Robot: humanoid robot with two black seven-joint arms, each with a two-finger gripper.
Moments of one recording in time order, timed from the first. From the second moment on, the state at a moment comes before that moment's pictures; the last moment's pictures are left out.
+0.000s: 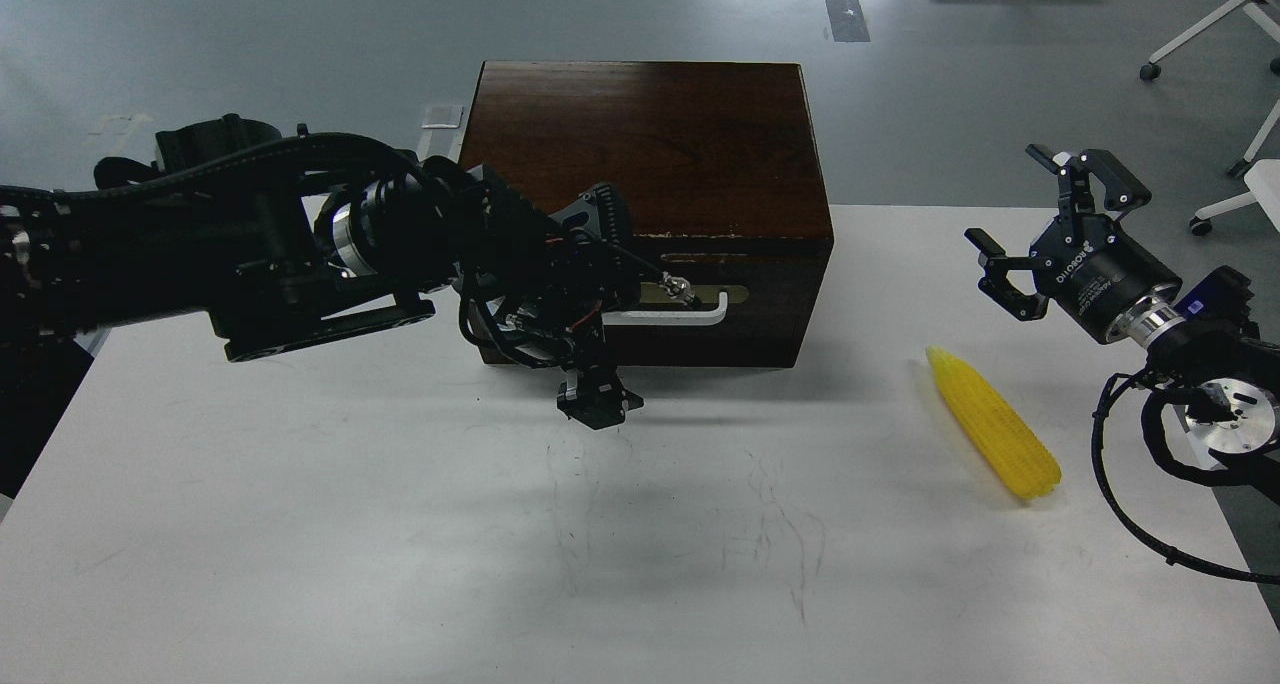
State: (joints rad) left arm -1.45 0.31 0.15 -1.27 2.03 -0.49 -0.49; right arm 0.79 -0.67 0.17 0.84 0.17 0.49 0.49
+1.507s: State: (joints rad) left arm -1.49 0.42 0.18 -1.56 2.10 -0.49 -0.49; right arm 0.79 -0.67 0.17 0.84 0.17 0.49 0.49
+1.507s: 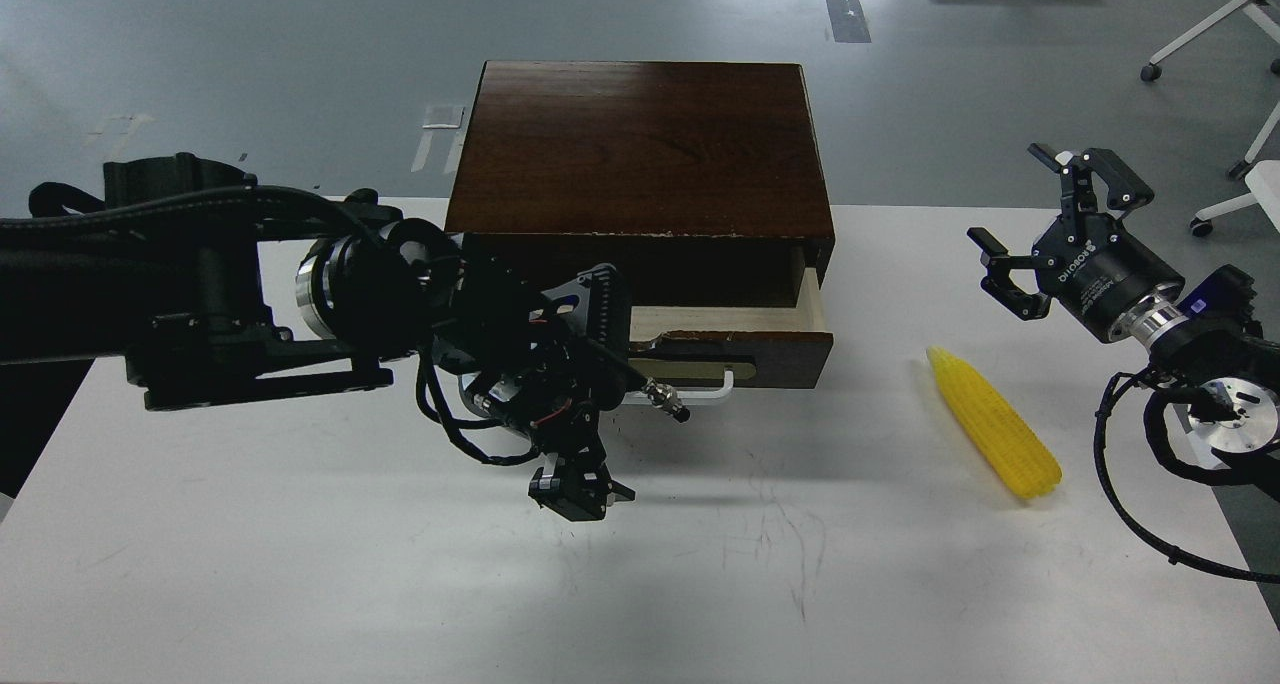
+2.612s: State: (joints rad) left arm -1.60 0.37 0.24 -1.58 2.18 -0.49 -0.49; right arm 0.79 -0.67 0.17 0.84 0.17 0.49 0.49
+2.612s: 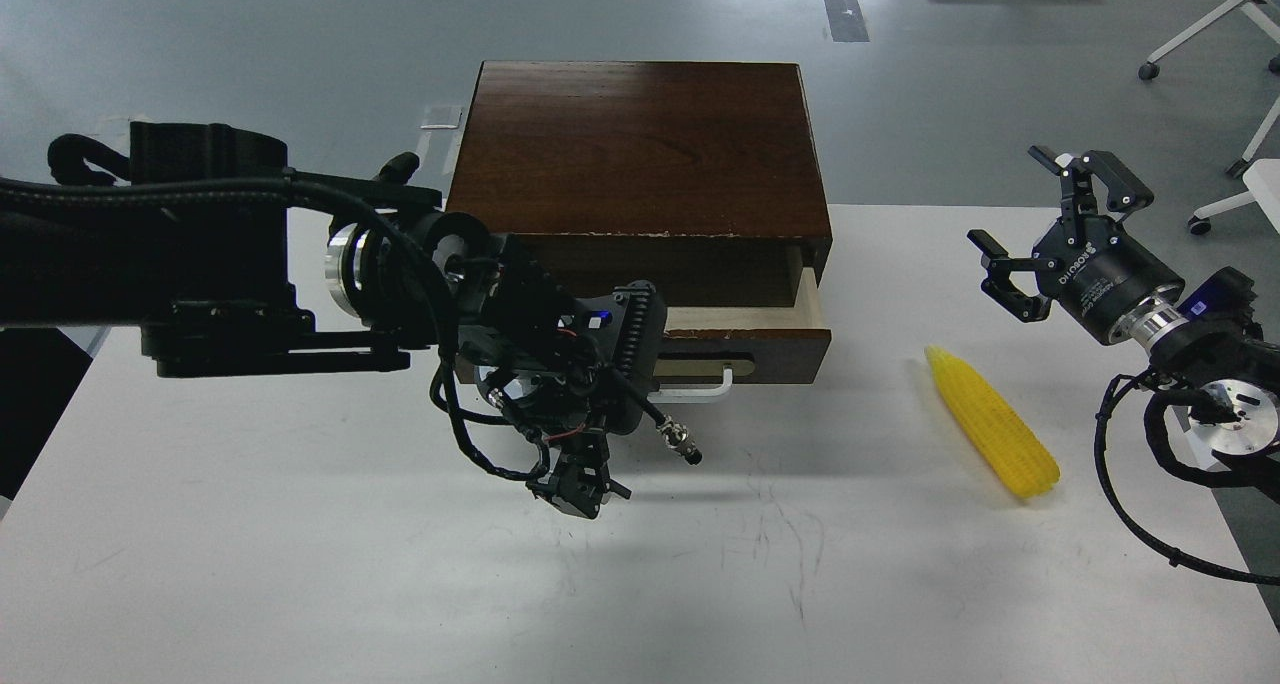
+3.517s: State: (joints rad) left arm -1.39 0.79 -0.14 -1.48 0.81 -0.46 -0.49; right arm 0.78 -0.69 0.17 0.84 0.16 0.49 0.49
